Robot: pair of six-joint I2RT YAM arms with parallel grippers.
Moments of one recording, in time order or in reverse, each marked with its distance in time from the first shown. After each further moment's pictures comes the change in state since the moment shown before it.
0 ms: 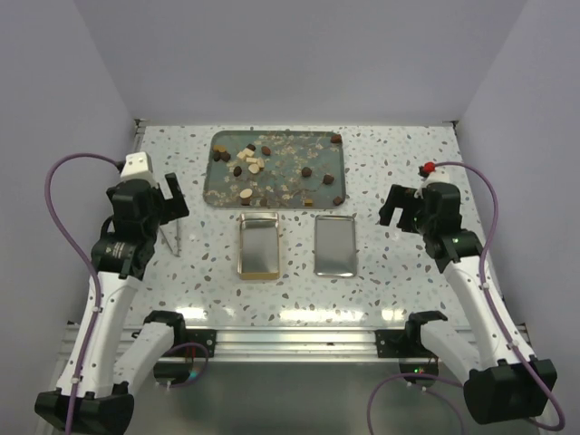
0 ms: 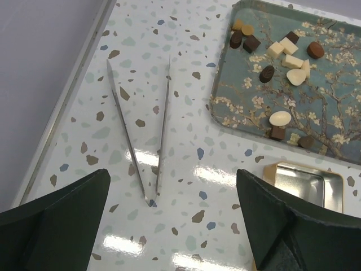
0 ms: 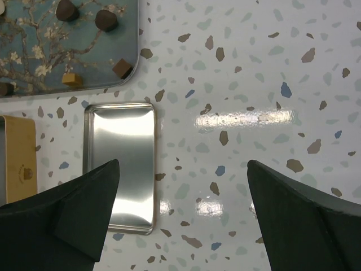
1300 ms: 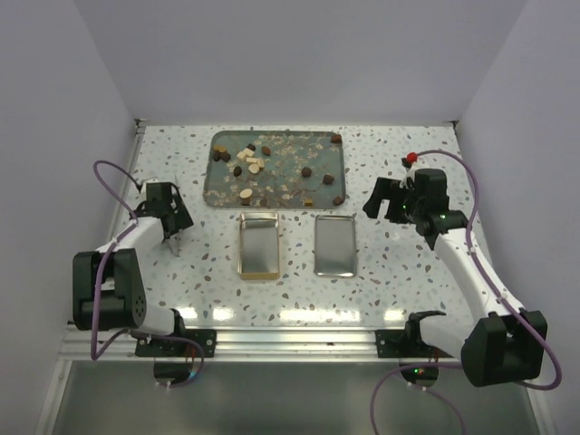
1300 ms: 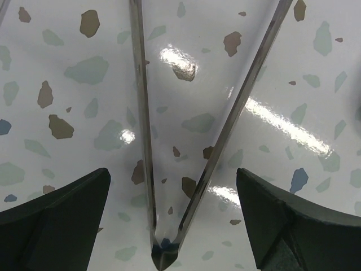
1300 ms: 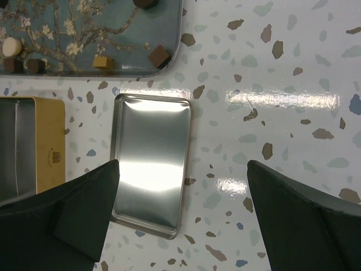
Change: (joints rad) left arm 0.193 0.617 -0.245 0.385 -0.027 -0.126; right arm 0.000 0.217 0.054 0.073 -0.183 0.008
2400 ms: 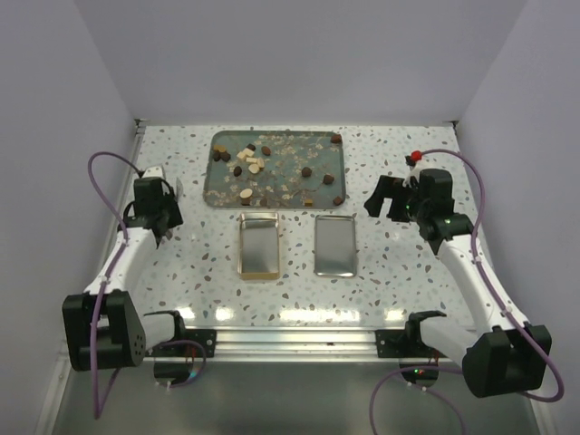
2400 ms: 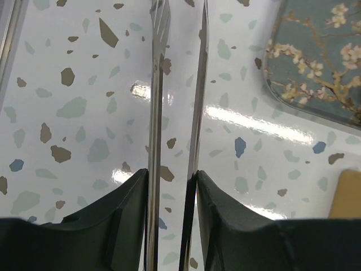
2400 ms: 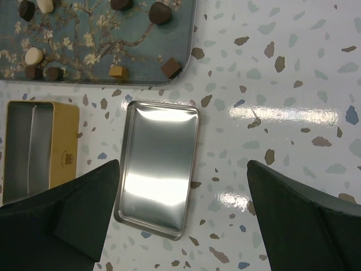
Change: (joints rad) left arm 0.000 -0.196 0.024 -0.049 0.176 0.180; right arm 0.000 -0.053 0.008 0.005 -0.012 0.000
